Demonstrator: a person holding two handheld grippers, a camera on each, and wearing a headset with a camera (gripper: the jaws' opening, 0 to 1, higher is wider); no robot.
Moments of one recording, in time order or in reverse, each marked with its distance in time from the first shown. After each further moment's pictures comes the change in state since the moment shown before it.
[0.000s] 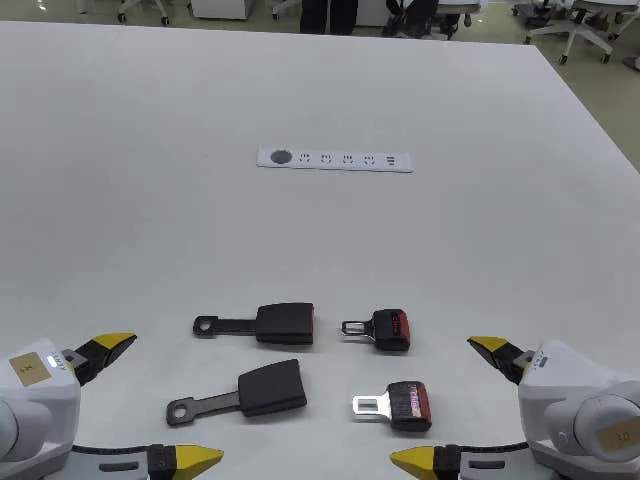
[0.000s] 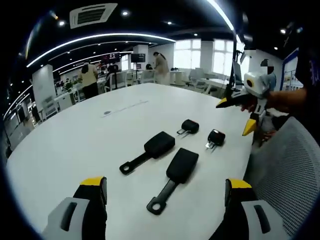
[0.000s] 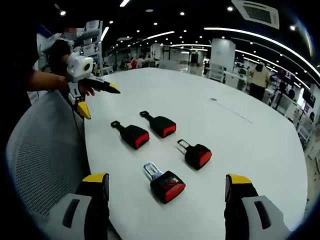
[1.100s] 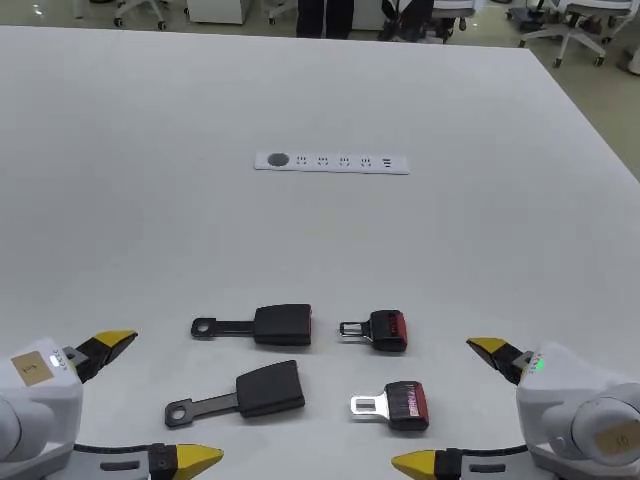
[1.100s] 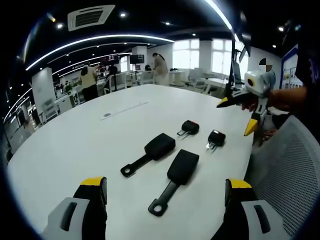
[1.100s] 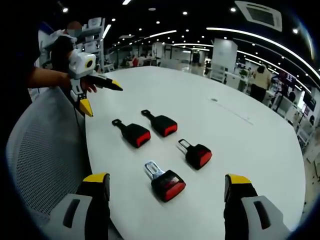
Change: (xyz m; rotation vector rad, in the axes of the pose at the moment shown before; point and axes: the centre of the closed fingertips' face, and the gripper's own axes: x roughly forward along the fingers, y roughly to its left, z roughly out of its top) left arm 0.000 -0.003 0.001 0.010 0.000 -0.005; right arm -0.001 -0.002 -0.001 -0.013 0.012 -0.005
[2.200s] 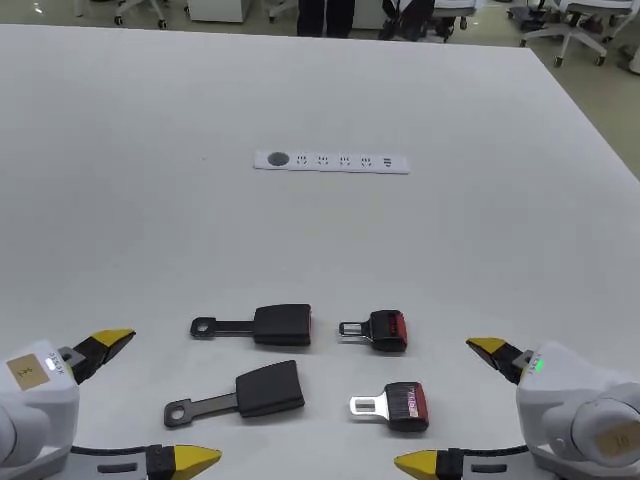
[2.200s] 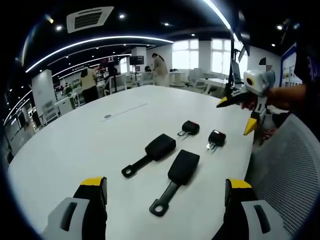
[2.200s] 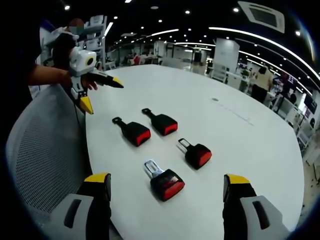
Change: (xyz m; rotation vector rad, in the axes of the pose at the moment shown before) left arm -0.001 -0.002 0.002 0.014 -0.007 0.007; right arm -0.001 0.000 0.000 -0.021 0.013 0.006
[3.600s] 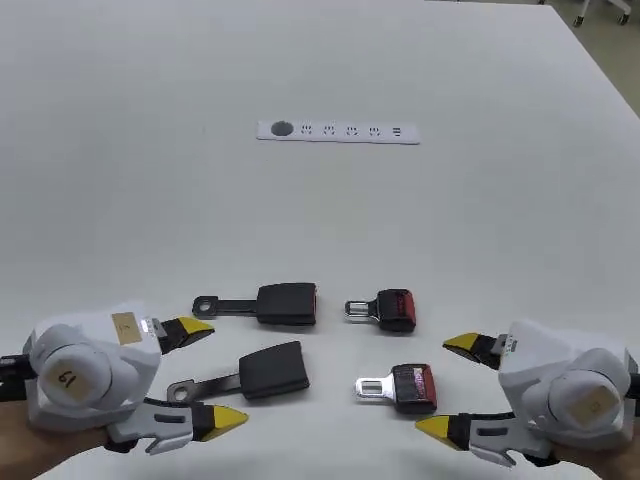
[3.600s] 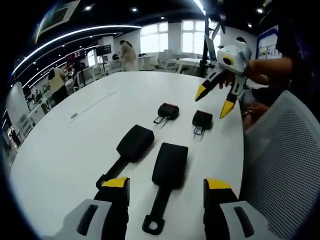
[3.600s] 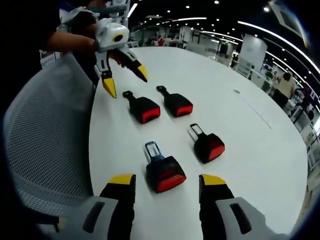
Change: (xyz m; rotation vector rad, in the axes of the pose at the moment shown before) left arm 0.057 -0.029 -0.005 0.157 0.163 -0.227; right arm 0.029 -0.004 -0.032 -0.172 0.155 0.150
